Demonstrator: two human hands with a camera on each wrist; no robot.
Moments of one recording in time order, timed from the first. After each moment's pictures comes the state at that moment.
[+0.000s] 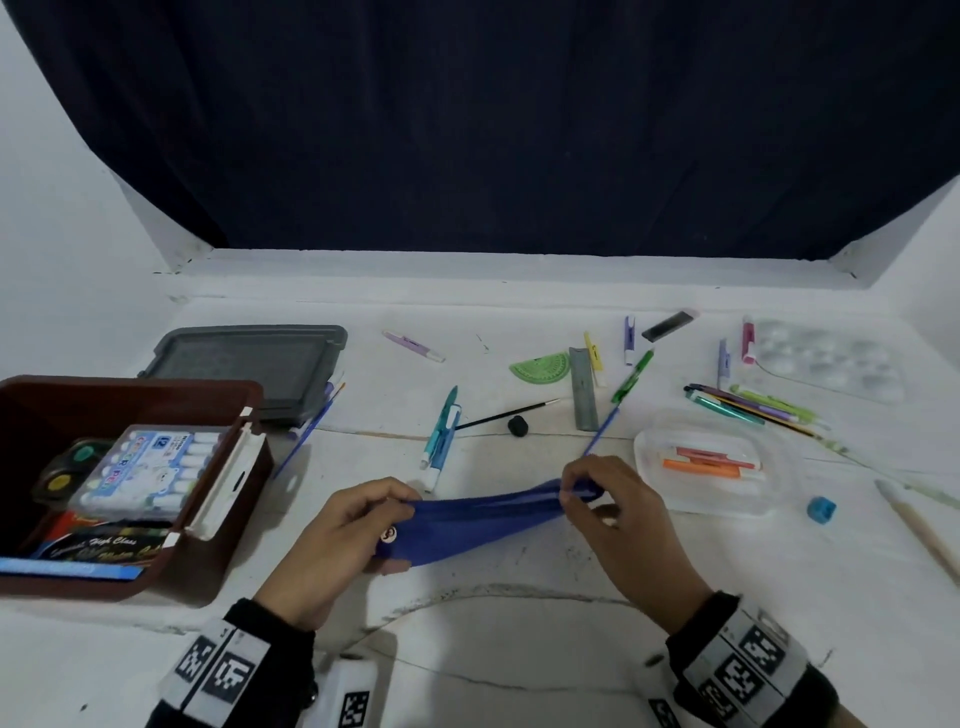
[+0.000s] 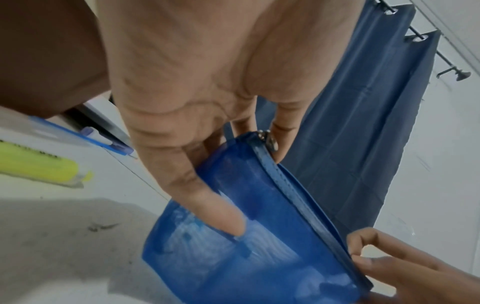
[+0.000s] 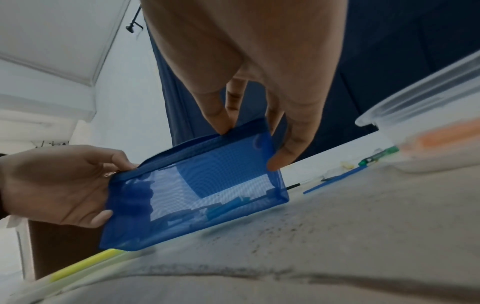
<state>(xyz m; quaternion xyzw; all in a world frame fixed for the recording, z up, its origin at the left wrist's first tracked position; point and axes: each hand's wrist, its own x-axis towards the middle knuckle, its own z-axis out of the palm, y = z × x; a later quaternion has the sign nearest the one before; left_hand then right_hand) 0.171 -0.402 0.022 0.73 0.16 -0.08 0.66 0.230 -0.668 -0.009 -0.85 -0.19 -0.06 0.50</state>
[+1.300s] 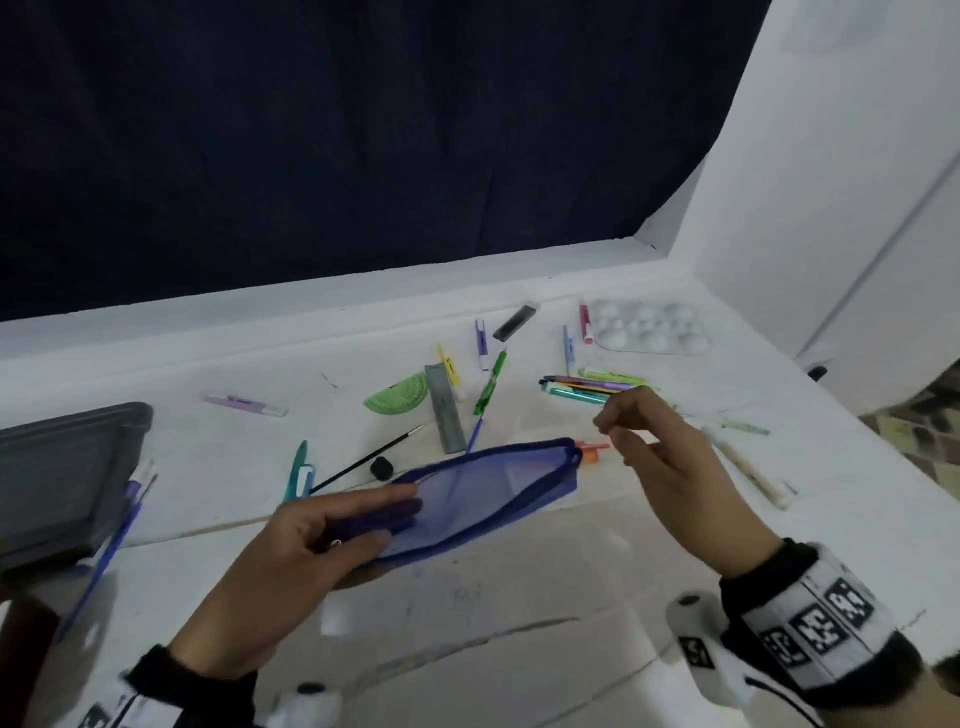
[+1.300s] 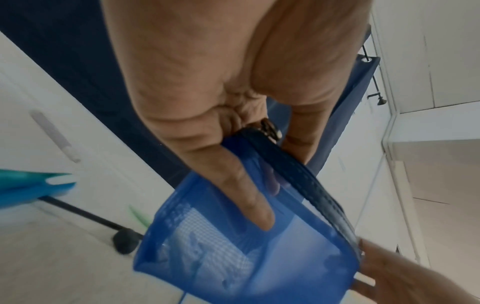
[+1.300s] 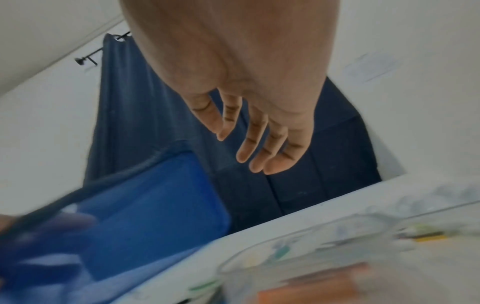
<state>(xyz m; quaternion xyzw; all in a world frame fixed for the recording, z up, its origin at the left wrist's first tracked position) 0.236 -0.471 0.057 0.71 0.00 -0.19 0.68 0.240 -0.789 0.056 -0.86 -0.06 -0.14 0.49</state>
